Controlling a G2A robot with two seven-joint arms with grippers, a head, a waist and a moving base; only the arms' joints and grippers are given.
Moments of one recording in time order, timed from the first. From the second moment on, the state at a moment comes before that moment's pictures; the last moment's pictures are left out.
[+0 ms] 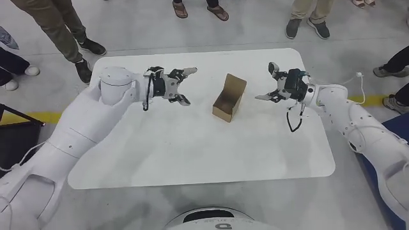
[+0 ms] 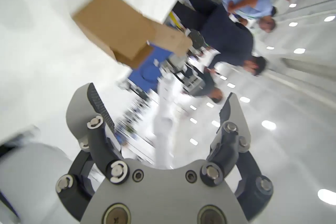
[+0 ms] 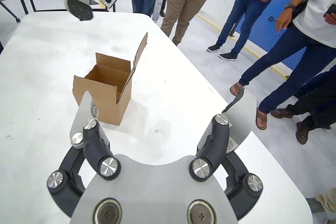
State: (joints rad) left arm 0.73 -0.95 -0.71 -1.43 -0.73 0.59 -0.57; right arm -0.70 -0.83 0.47 -0.89 -1.27 -0.75 -0.88
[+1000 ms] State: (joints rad) left arm 0.63 -1.03 -0.50 -1.32 0.11 0.02 -0.68; right arm -0.69 -0.99 0.37 -0.82 -1.26 -0.94 -0.63
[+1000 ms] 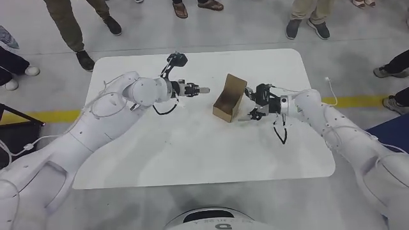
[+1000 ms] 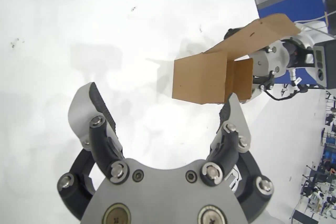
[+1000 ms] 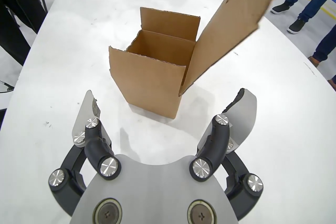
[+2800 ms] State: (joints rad) left arm 0.63 -1.17 -0.60 -1.09 0.19 -0.12 -0.79; right arm -0.68 -1.11 0.43 -0.66 -1.46 -0.98 -0.82
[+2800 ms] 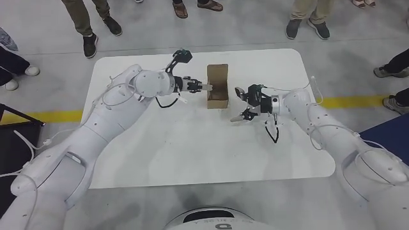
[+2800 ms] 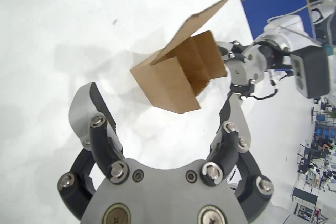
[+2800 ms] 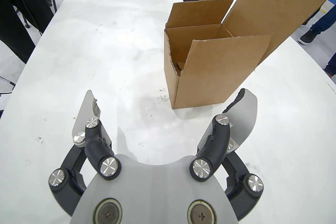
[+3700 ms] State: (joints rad) left arm 0.59 -1.24 -0.61 -1.01 0.21 -0.10 -0.78; right arm -0.69 -1.08 0.50 -0.66 -1.49 -0.99 -0.83
